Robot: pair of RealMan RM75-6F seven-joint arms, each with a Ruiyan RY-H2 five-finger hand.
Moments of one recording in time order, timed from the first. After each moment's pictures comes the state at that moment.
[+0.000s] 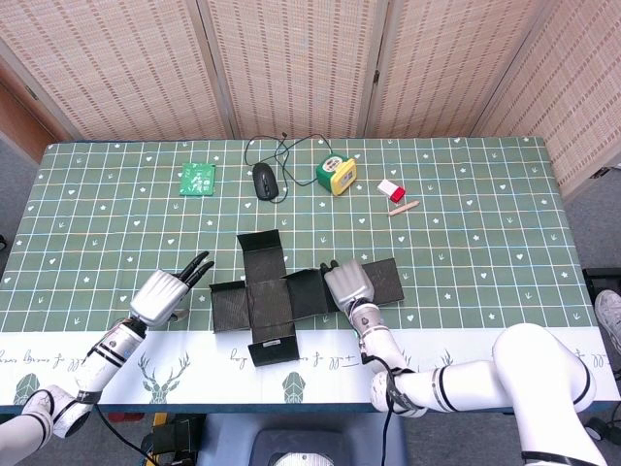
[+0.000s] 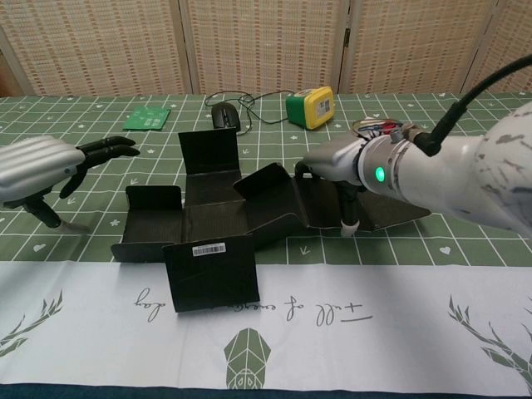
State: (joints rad) left arm -0.59 -1.62 0.01 -0.88 1.68 1.19 -0.12; right arm 1.19 -1.65 0.11 -1.61 -0.22 1.10 -1.14
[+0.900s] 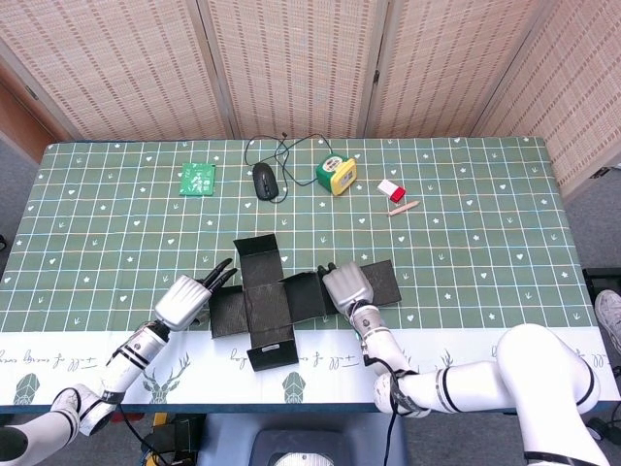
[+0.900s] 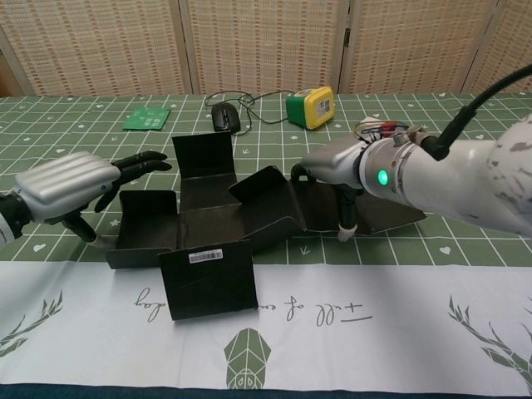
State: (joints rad) left arm -0.62 -1.73 0.03 -0.81 1.67 1.20 -0.12; right arm 1.18 -1.64 0.10 -1.61 -0.27 1.07 -1.09
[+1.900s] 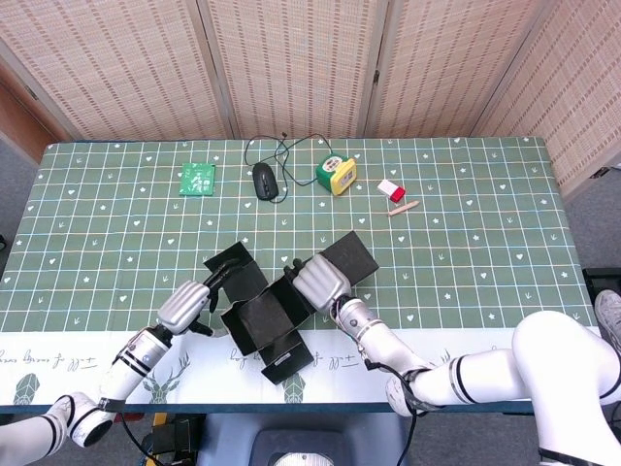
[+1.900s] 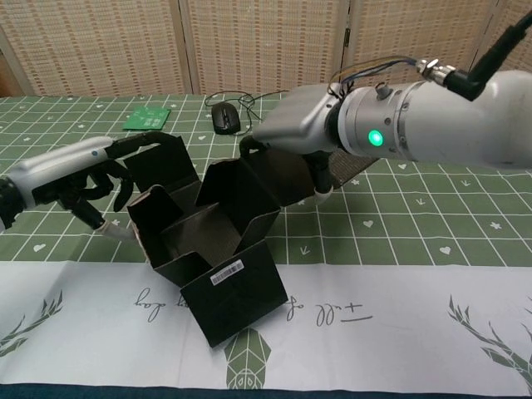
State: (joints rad) left arm -0.64 -1.57 0.01 -1.19 1.61 1.15 -0.52; right arm 1.28 -1.49 0.04 -1.72 -0.55 0.95 -1.13
